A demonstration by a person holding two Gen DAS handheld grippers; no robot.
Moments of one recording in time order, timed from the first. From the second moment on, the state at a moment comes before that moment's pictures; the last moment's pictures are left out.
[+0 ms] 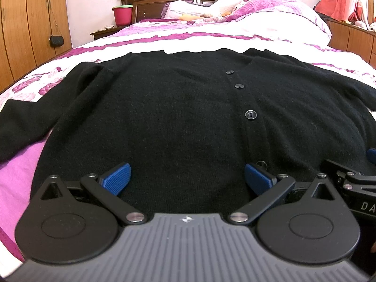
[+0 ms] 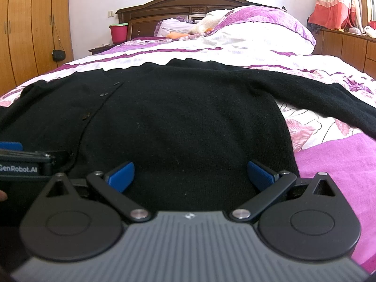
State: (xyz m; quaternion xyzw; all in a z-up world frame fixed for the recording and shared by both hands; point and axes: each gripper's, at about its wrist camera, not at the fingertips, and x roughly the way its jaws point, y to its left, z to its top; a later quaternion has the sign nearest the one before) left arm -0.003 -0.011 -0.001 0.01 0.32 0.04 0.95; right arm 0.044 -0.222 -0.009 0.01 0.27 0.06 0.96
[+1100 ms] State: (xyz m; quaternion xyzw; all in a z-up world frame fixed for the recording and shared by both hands) left arm 0.002 -0.008 -0.001 -0.01 0.33 0.04 0.94; right arm 0.046 -0.226 -0.005 0.02 0.27 0.06 0.96
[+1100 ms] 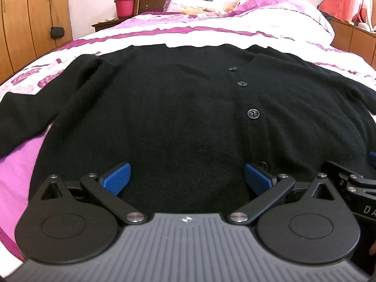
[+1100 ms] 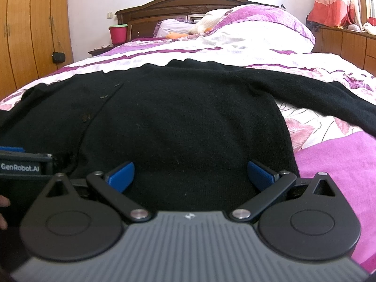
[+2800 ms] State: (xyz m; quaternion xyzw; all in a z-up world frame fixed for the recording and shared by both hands) left arm 0.038 -0.021 0.024 0.00 0.39 0.08 0.92; right arm 0.067 -0.537 0.009 0.15 0.29 -0.11 0.94
